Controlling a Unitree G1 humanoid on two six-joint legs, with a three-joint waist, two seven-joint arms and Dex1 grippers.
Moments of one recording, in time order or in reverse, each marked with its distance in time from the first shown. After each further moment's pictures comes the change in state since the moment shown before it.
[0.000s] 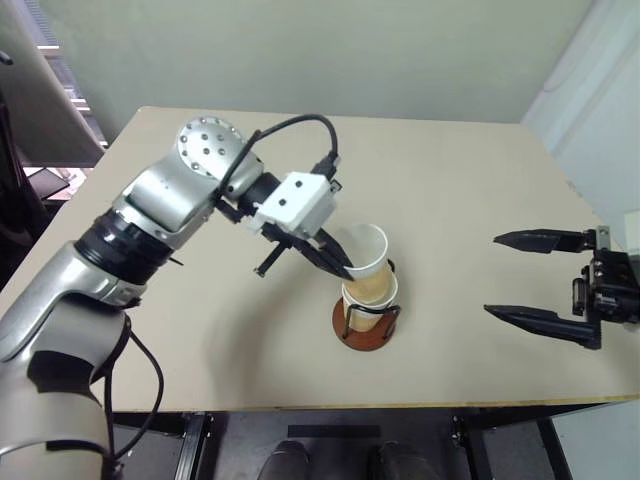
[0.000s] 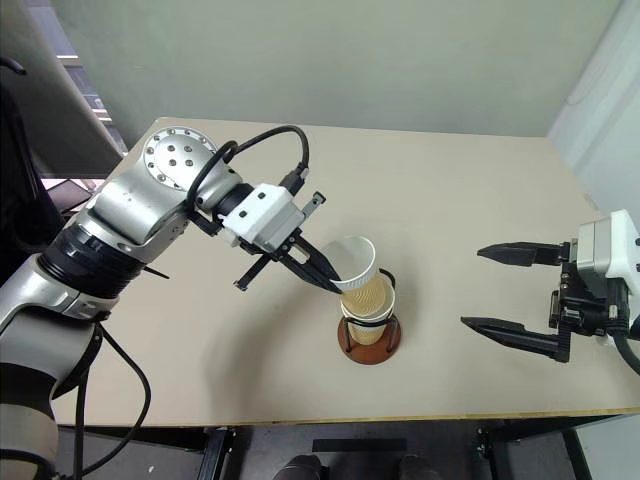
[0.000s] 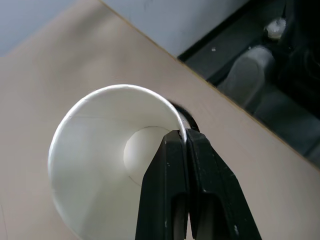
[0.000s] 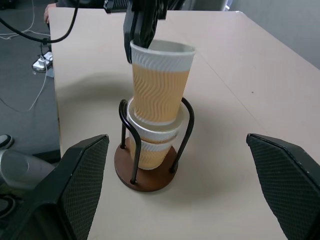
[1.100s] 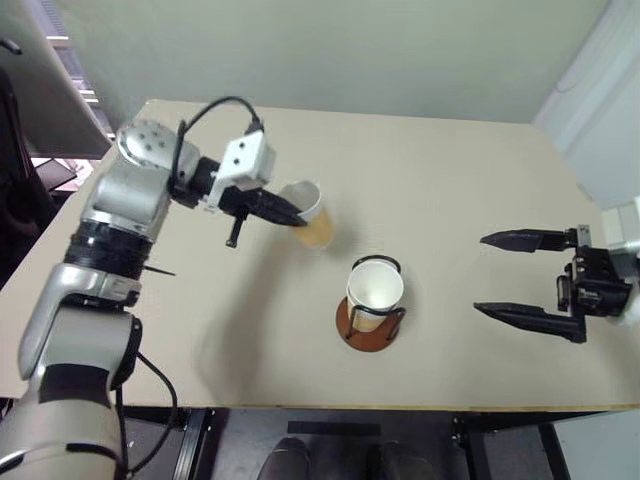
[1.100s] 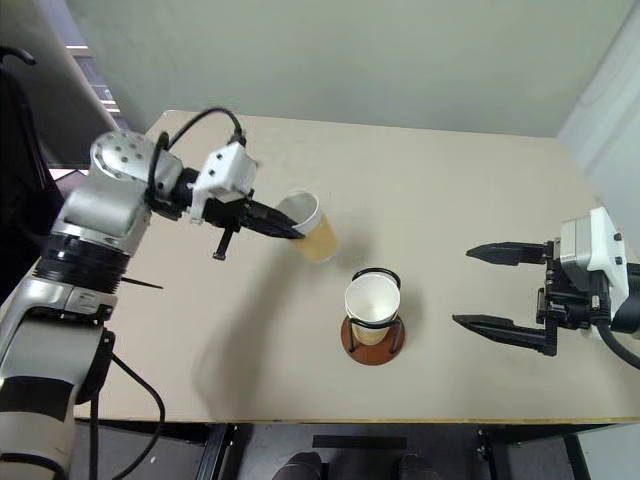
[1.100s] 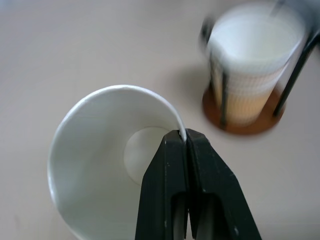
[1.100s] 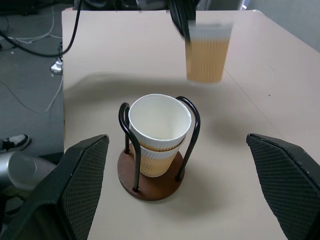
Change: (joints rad) left arm 0.077 -0.051 0.360 0.203 0.160 0.143 0.001; right arm -0.069 0.000 0.105 0.055 -0.024 -0.021 0.014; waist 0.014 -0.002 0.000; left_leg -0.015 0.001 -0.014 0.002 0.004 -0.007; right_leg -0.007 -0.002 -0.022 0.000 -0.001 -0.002
